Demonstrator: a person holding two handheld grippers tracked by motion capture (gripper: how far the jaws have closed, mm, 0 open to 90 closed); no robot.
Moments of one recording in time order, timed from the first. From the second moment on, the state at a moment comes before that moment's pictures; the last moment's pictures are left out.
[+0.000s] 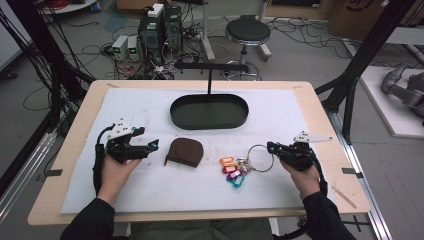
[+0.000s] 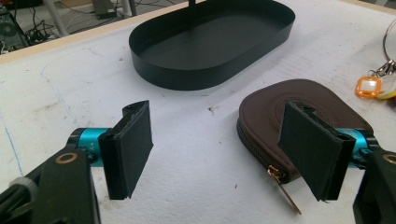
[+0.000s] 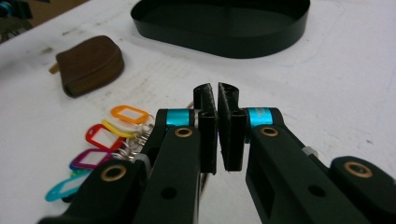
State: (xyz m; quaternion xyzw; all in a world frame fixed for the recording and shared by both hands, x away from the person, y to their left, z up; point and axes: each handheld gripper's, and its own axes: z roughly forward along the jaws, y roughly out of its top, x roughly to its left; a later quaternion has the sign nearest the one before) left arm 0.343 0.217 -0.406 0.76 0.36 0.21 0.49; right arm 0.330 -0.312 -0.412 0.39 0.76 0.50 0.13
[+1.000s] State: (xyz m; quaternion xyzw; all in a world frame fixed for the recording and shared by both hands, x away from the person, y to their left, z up) left arm 0.343 0.215 -0.407 0.77 0.36 0.21 0.49; right arm 0.331 -0.301 -0.415 0.38 0.78 0.49 0.07
